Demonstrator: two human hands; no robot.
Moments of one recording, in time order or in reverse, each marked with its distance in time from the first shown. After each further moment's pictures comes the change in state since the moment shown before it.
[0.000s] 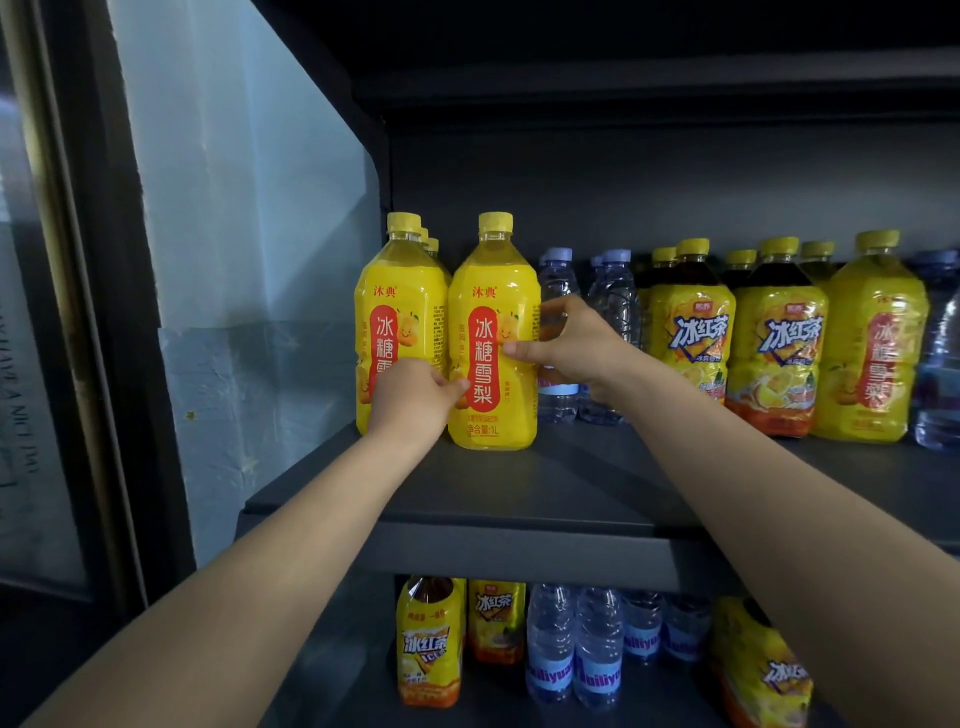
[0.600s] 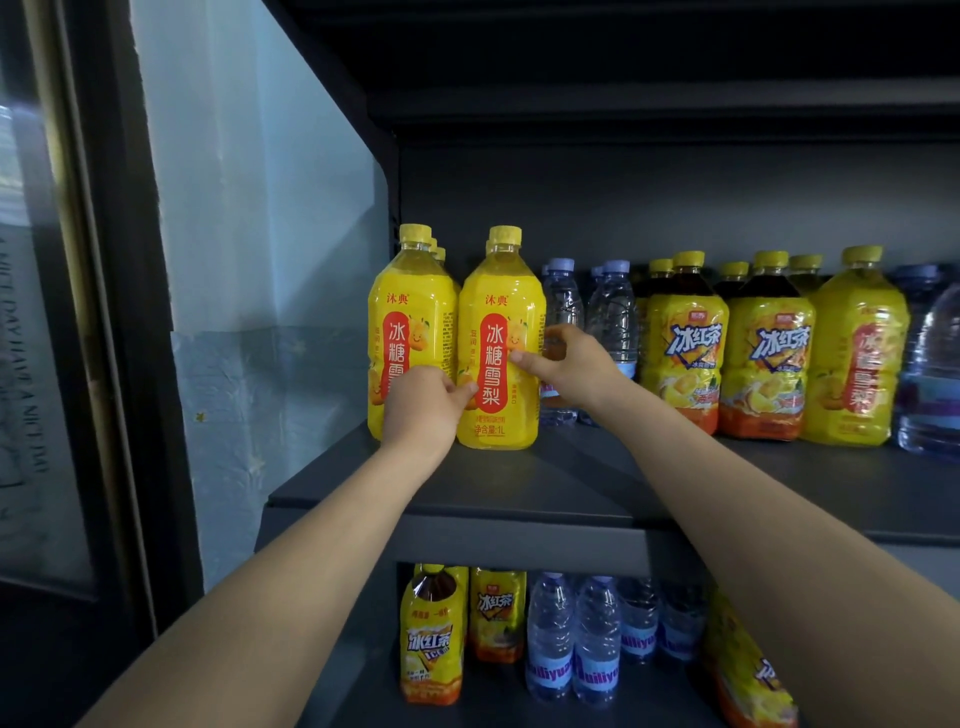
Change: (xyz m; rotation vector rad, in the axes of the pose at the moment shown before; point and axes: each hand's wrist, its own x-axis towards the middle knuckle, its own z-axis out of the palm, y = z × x) left_hand -0.007 -0.002 0.002 0.111 0.075 0.047; right_hand -0.016 0.007 0.009 -0.183 0.066 -0.061
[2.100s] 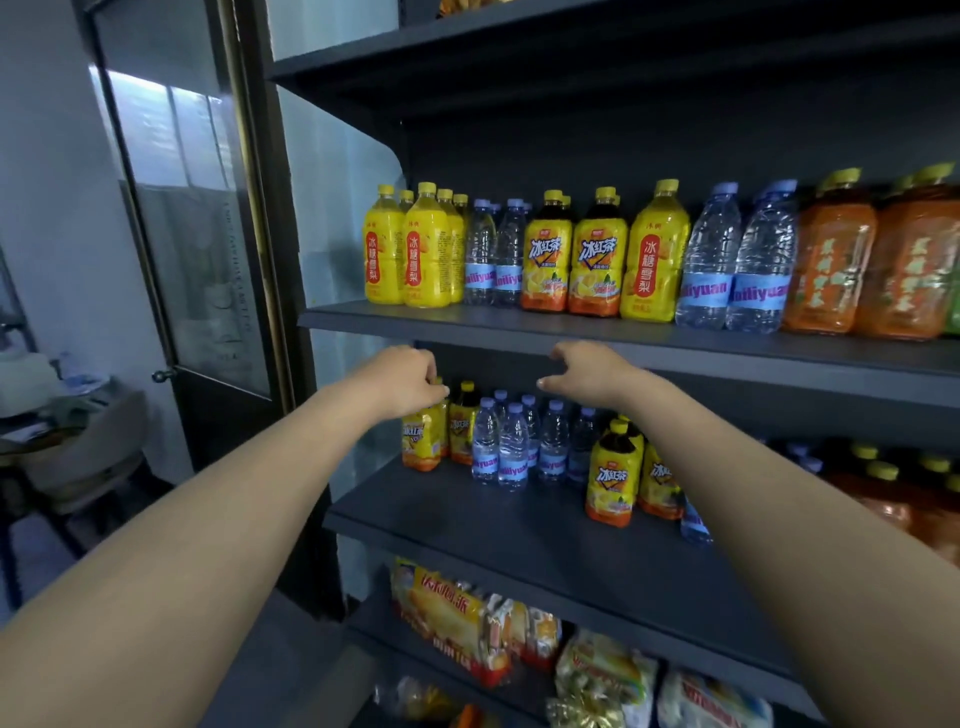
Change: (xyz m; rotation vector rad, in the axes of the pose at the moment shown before) left_hand -0.335 0.236 0.003 0.696 -0.309 -0.085; right_hand -0.272 0.102 -0.259 -0.562 -0.468 -0.232
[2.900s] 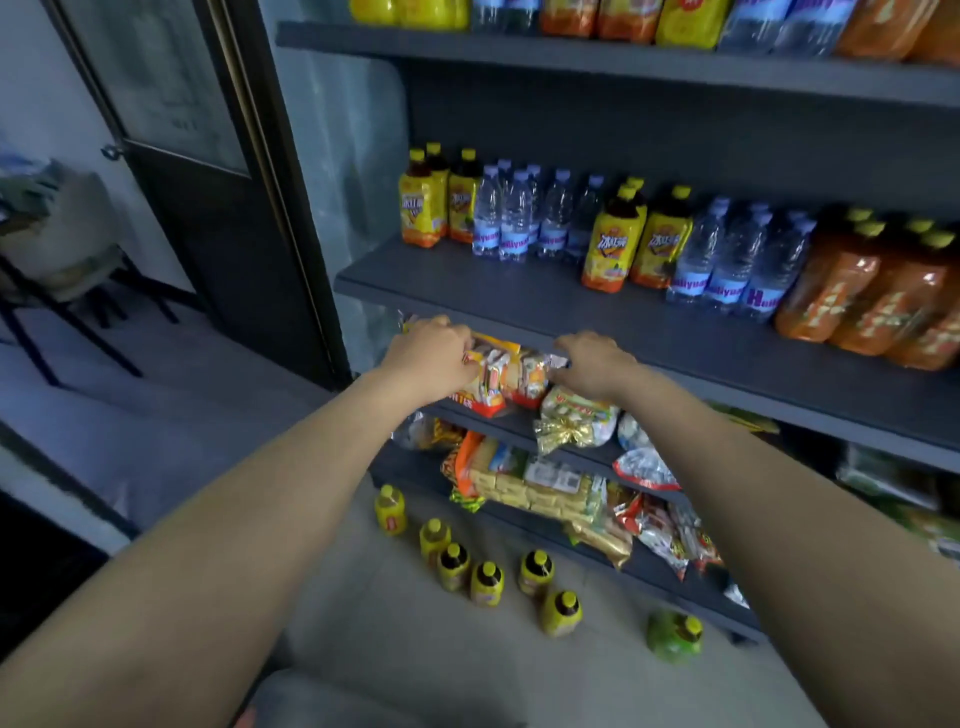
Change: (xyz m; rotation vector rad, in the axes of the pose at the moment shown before) left_hand -0.185 0.009 0.169 -0.121 -0.264 0.030; right_hand -0.177 0.013 0.199 -0.054 -0.370 0.164
